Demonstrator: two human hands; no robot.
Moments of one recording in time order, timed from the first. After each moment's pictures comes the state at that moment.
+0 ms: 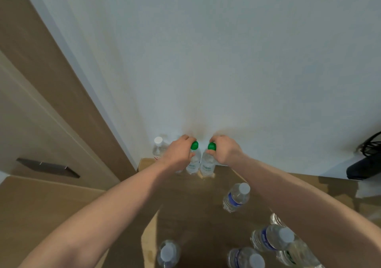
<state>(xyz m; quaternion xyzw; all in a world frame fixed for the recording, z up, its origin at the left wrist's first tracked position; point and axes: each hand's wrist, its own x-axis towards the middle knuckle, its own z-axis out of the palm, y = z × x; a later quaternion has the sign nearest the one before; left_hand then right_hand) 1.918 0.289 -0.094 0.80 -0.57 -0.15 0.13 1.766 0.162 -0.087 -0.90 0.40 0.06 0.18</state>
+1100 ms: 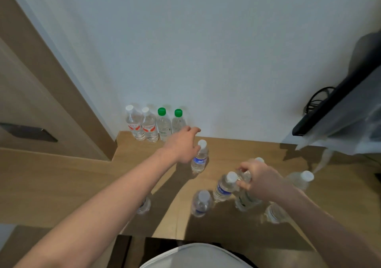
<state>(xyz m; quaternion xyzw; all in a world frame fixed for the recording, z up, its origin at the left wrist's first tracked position) 1.724 0.331 -0.048 0.78 -0.59 -0.17 0.10 1.456 0.265 -0.046 -0.87 0.43 0.12 0.20</state>
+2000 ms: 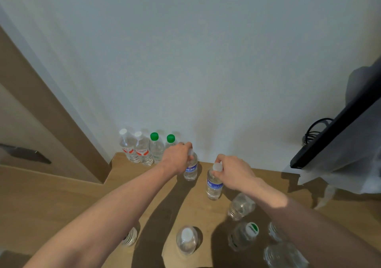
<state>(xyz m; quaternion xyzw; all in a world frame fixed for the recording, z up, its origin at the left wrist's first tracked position) 1.740 0.247 -0.079 0.83 -0.54 -0.10 0.03 1.540 0.169 -0.051 -0.90 0.40 0.06 0.17</state>
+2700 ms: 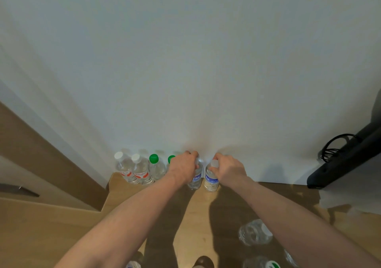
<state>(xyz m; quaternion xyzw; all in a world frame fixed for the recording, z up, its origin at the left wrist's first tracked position) 1.784 0.180 -0.104 0.83 -0.55 -0.11 -0.01 1.626 0.094 -0.099 -0.87 0.45 0.04 0.20</state>
